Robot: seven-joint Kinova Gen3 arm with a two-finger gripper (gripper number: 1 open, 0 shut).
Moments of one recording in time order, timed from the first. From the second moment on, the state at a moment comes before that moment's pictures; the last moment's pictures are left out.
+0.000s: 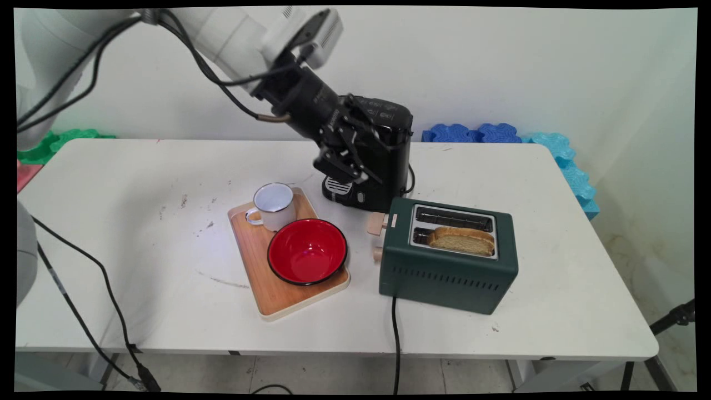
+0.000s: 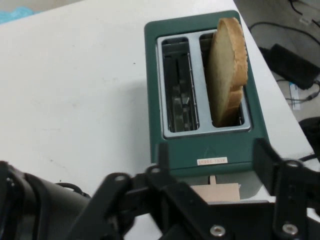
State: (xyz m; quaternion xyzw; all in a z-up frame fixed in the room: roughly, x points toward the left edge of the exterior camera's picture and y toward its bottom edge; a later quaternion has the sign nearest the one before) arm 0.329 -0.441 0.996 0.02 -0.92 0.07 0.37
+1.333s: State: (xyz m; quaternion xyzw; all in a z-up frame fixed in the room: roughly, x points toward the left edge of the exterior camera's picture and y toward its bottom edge) arm 0.296 -0.450 0.946 0.02 -0.95 0.05 0.30
